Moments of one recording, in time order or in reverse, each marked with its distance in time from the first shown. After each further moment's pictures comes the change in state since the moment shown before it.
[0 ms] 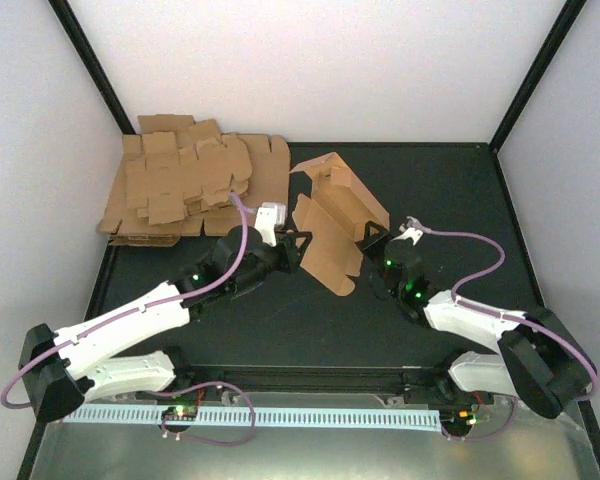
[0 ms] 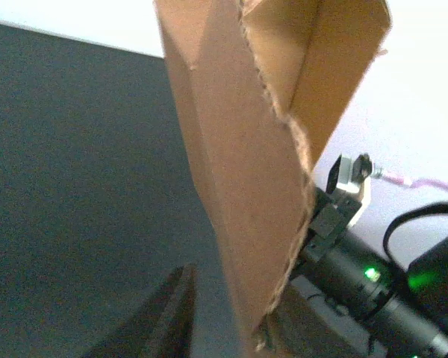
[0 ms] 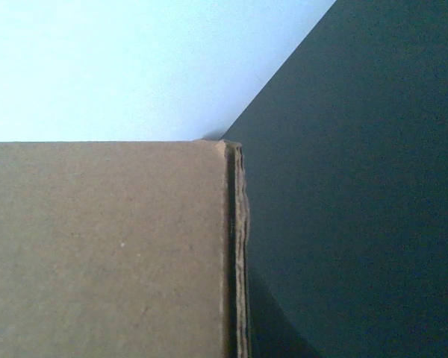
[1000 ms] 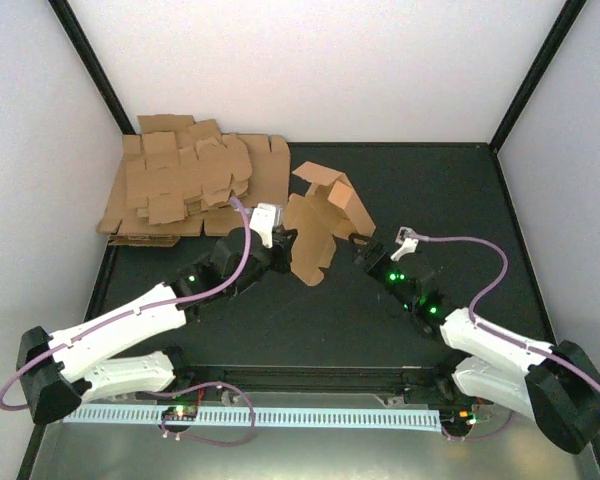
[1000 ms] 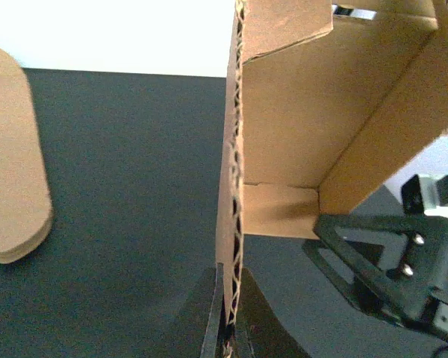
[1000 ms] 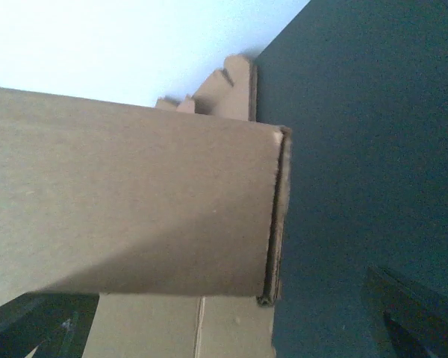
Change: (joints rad) left arm -0.014 -0.022 0.011 -0.077 -0.145 0.155; right arm 0.000 -0.191 -0.107 -0.074 -0.238 -0.045
